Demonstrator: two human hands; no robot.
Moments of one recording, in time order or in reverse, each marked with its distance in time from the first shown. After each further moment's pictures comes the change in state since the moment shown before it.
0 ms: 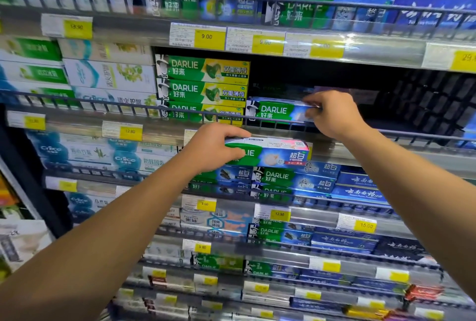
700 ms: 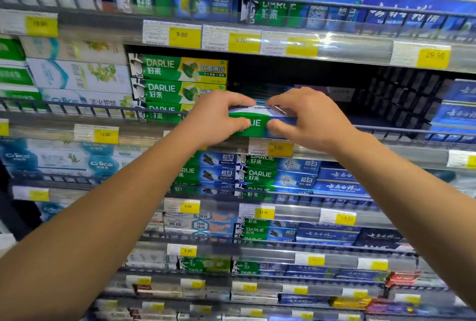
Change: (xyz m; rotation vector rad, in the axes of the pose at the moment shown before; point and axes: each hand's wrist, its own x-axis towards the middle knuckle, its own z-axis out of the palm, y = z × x) left_hand 0.034 0.049 -0.010 0.023 0.125 0.141; right_hand -0.044 -0.031 -0.032 -0.072 0.012 -0.362
